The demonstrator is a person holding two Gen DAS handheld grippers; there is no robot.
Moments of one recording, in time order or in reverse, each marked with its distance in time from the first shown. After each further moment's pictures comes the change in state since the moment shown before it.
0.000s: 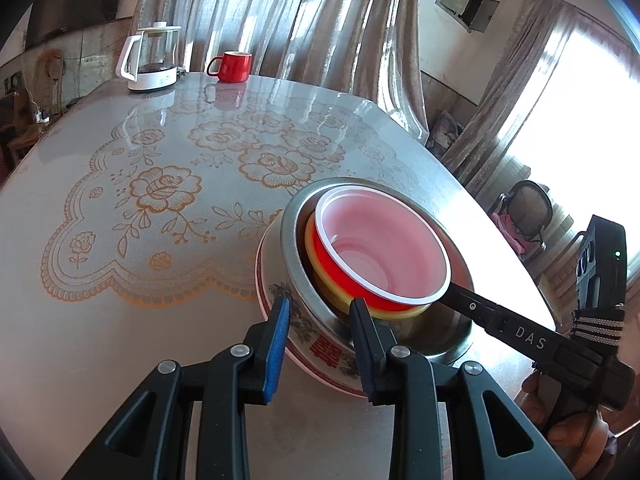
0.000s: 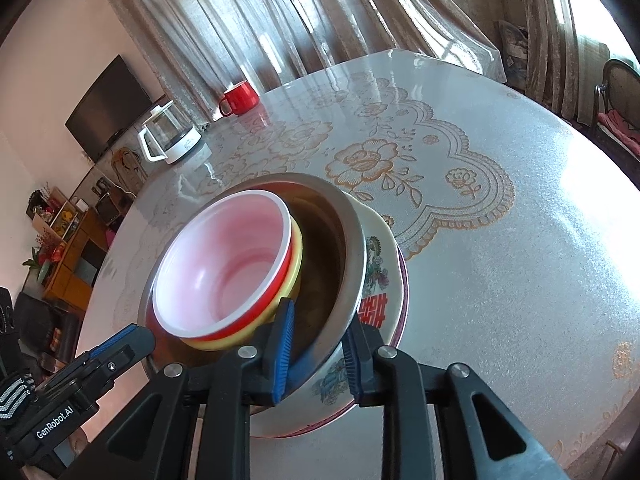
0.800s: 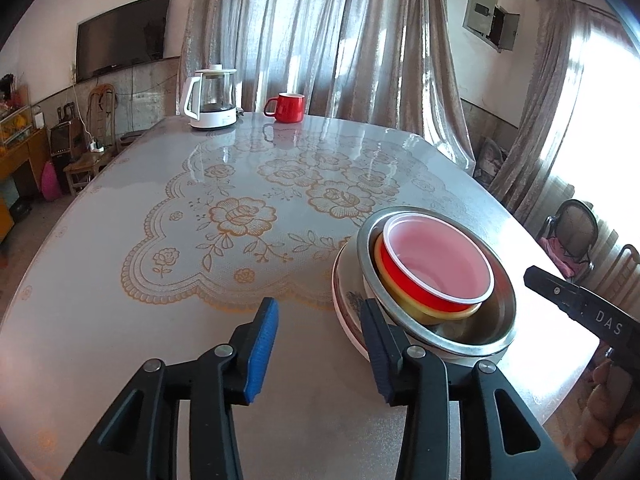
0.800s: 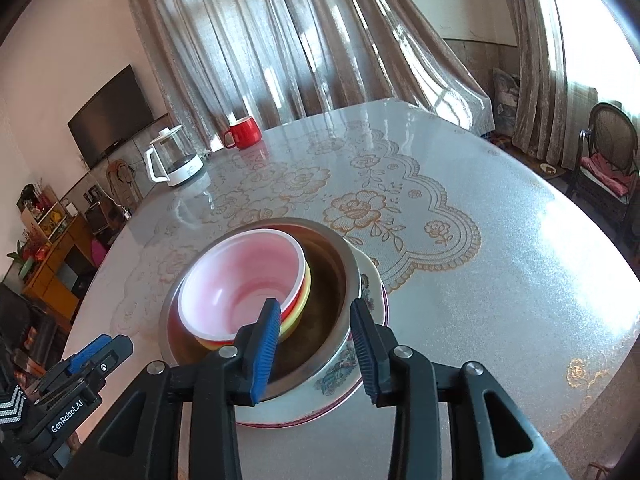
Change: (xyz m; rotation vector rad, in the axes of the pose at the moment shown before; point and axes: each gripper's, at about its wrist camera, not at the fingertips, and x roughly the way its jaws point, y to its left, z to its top) left arm -0.036 0.014 -0.019 0.009 -0.155 0.226; right arm -0.049 0.023 -0.005 -0.090 -0.165 -0.086
